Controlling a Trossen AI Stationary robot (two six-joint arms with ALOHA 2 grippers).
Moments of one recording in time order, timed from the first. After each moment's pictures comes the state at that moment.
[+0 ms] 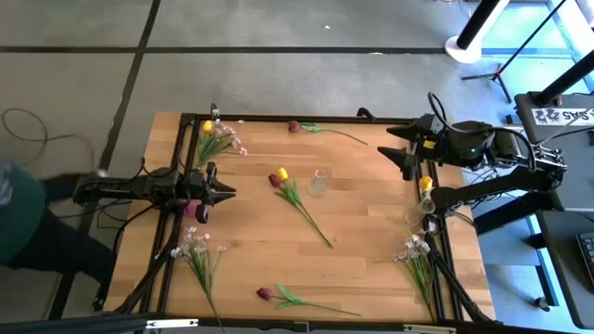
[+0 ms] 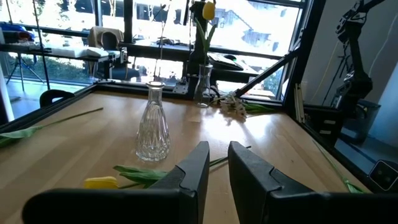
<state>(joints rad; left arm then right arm) -0.01 0.05 0.01 0.01 -0.02 -0.12 0.06 0.88 1.32 -0.79 0.42 0.36</state>
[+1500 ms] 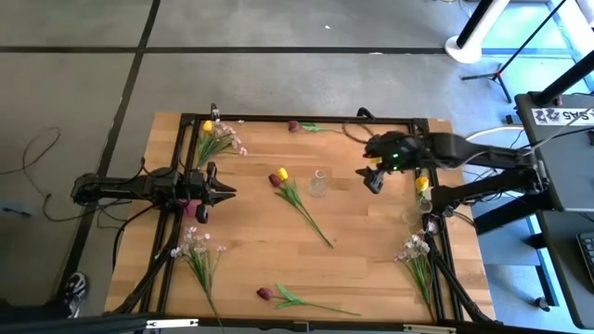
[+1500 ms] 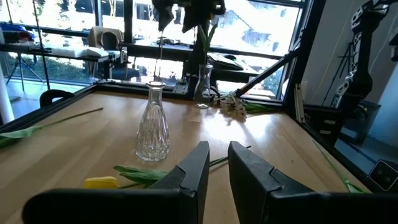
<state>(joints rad) -0.01 0.05 0.01 0.01 -0.02 -0.12 -0.11 1.12 1.20 -0.93 0.16 0.31</state>
